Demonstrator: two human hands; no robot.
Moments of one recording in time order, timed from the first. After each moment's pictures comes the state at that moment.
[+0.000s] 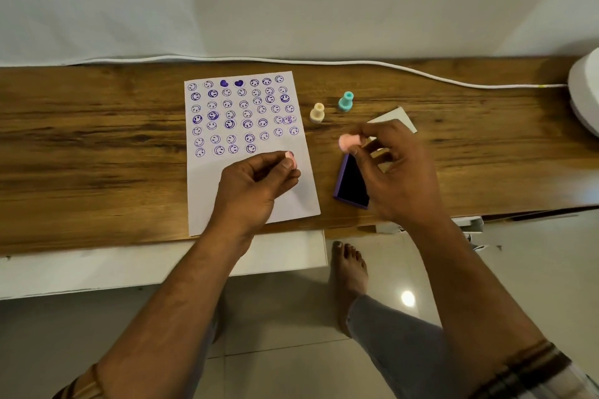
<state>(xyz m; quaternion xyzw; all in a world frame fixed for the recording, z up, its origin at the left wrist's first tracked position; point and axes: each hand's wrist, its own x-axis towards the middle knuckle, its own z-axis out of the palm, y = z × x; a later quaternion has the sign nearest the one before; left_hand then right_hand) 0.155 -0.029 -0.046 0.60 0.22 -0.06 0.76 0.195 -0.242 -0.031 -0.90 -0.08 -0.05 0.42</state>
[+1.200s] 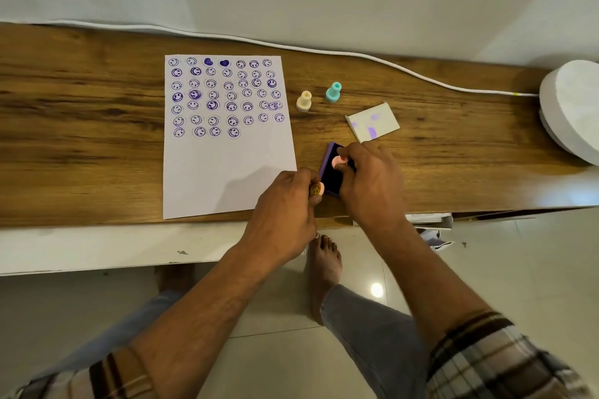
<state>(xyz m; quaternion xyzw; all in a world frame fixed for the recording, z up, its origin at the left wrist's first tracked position) 0.129 -0.091 -0.075 0.92 0.00 -0.07 0.38 0.186 -0.246 -0.070 -0.98 -0.08 -0.06 0.18</state>
